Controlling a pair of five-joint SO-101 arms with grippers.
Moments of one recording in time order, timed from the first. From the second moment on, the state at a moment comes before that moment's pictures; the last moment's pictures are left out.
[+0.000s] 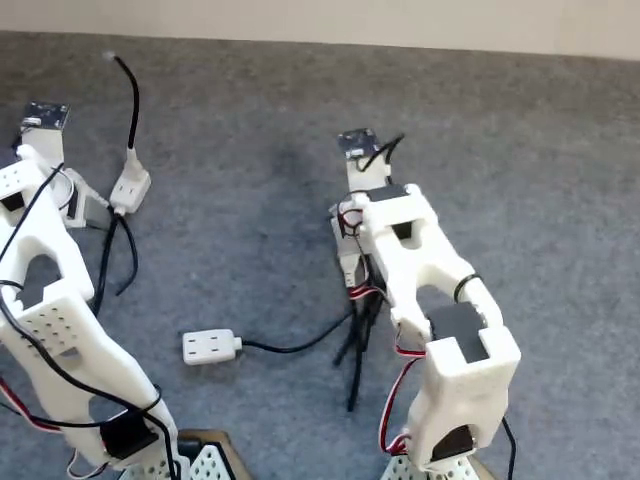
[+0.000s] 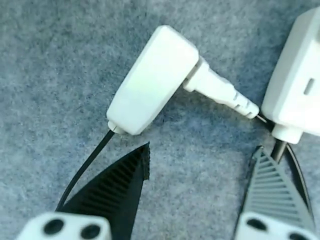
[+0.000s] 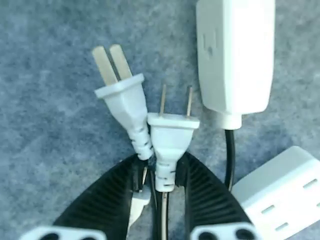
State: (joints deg) left arm -36.8 36.4 -21.3 66.8 -26.2; right arm -21.5 19.3 14.5 49.4 1.8
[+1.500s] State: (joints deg) left arm -36.8 36.4 -21.3 66.8 -26.2; right arm -20.7 15.0 15.3 53.9 5.7
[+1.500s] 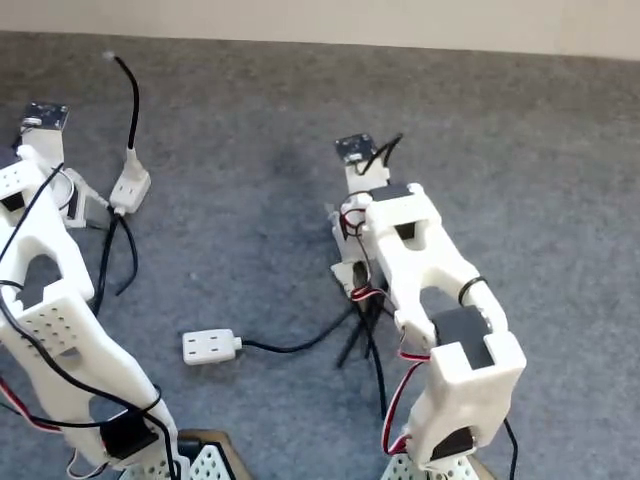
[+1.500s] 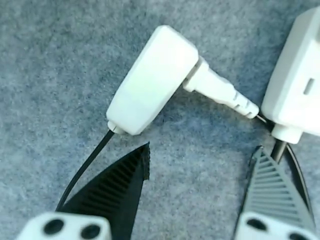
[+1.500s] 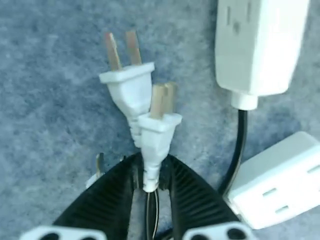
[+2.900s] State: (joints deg) left arm -40.0 36.4 -23.2 69.8 -29.4; right arm -48.0 -11.1 47.9 57.7 31.9
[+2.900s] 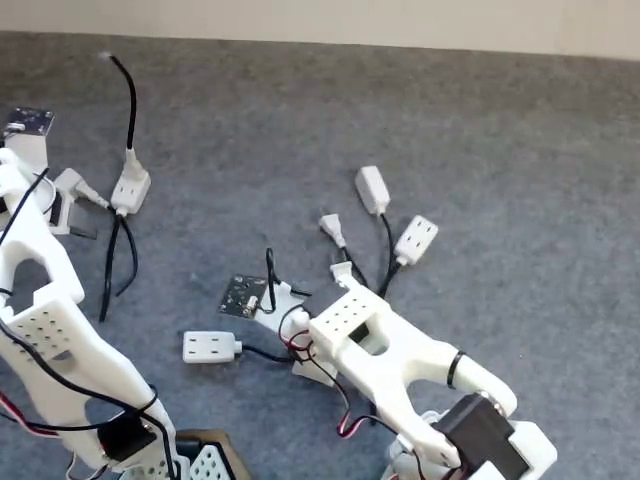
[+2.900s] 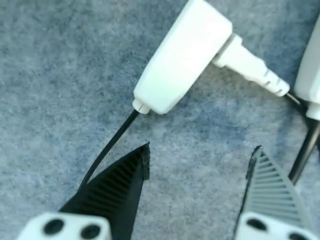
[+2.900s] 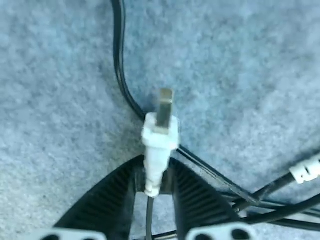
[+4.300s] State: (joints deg) left arm -40.0 36.4 -23.2 69.8 -29.4; right arm -45.9 -11.1 47.1 57.9 34.2
